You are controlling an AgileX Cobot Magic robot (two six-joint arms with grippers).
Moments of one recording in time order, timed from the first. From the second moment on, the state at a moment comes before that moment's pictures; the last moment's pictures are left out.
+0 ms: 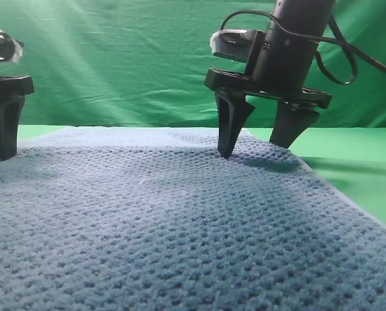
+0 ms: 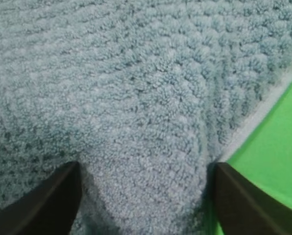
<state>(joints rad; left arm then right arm) -0.09 1.90 -1.21 -0.09 0.70 0.03 0.46 2.03 -1.38 0.23 0.74 -0.23</state>
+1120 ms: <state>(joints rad) -0.09 1.68 -1.41 -0.31 0.76 0.11 0.42 1.88 -1.64 0.04 0.83 -0.08</state>
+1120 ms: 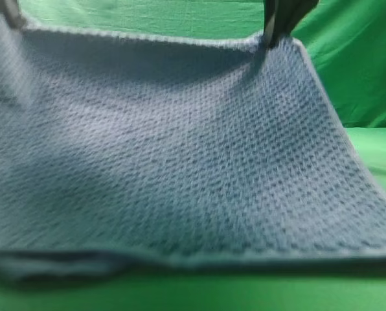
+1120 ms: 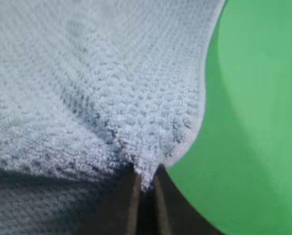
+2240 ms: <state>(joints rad) -0.13 1.91 -1.92 -0.85 0.44 0.61 0.33 2.01 -2.03 -0.01 0.41 -0.10</state>
